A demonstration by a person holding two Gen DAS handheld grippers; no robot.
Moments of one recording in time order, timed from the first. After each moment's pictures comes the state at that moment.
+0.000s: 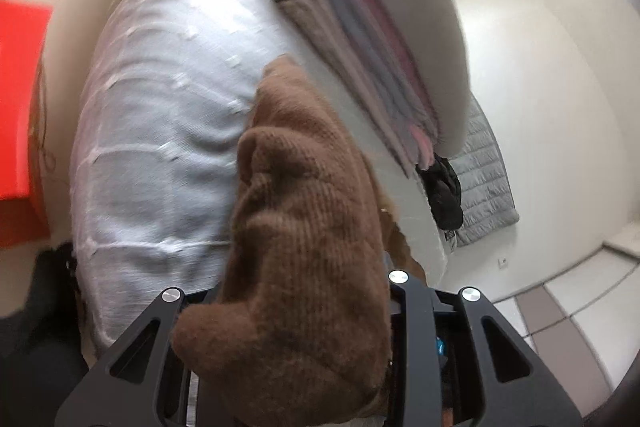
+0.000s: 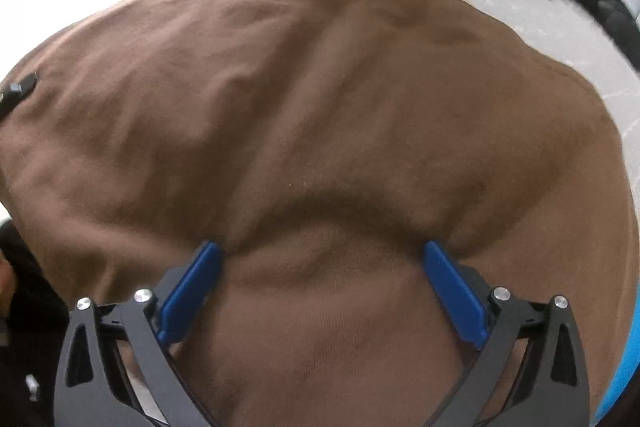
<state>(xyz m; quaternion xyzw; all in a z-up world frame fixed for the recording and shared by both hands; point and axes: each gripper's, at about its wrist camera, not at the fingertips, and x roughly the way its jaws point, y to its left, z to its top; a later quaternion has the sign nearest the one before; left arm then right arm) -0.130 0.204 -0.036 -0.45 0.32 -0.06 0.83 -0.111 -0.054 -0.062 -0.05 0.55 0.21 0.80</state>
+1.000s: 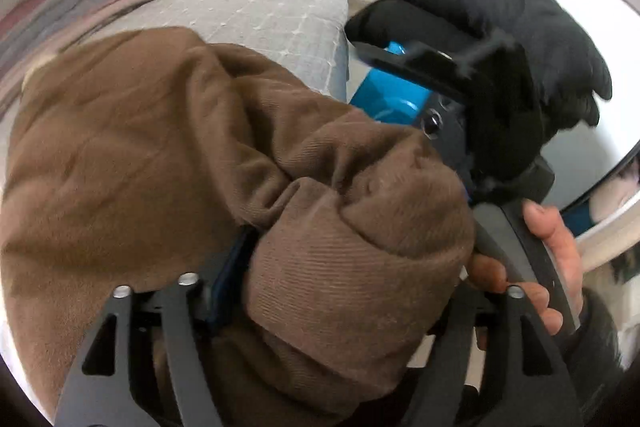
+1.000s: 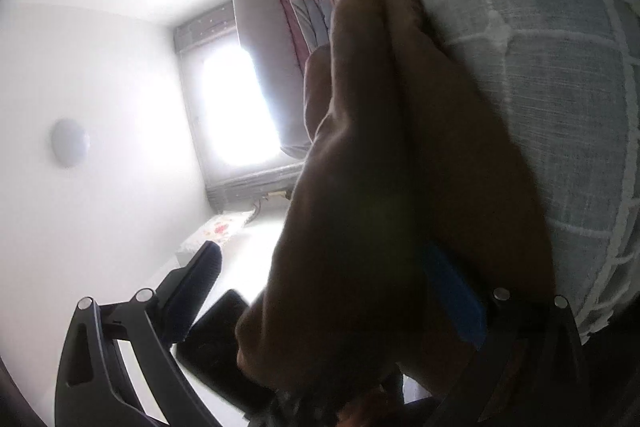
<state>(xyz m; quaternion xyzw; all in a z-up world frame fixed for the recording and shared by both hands) -0.099 -0.278 -0.030 0.12 0.47 -0.33 0.81 -0.158 -0.398 -0.147 0.70 0.33 0.38 0.51</state>
